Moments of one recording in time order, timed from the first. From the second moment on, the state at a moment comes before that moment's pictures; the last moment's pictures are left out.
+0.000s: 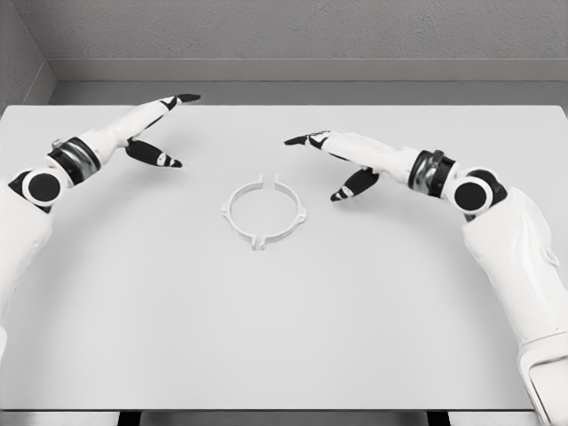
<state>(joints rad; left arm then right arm) -0.79 0.39 -0.48 -0.66 -0.27 -0.61 -0.30 -0.67 -0.25 0.36 -1.02 0.41 -0.61 0.61</state>
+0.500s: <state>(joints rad) -0.79 0.39 -0.45 -0.59 -0.20 -0.61 -0.30 -0.65 -0.23 0.39 -1.01 0.41 -0.61 0.61</state>
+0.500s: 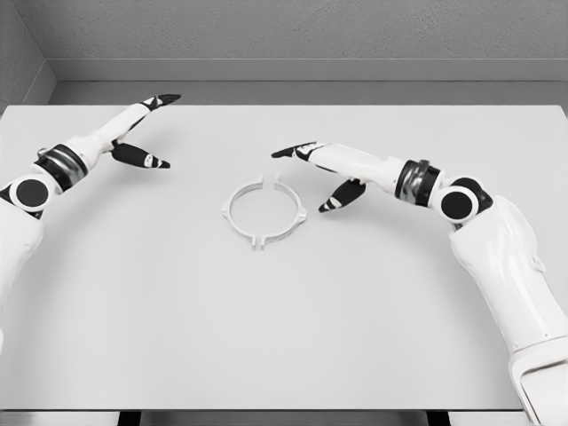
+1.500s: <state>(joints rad) -0.79 0.40 -0.45 -0.54 -0.15 -0.61 -0.30 -0.67 -0.20 0.43 -0.94 0.42 -0.61 0.61</state>
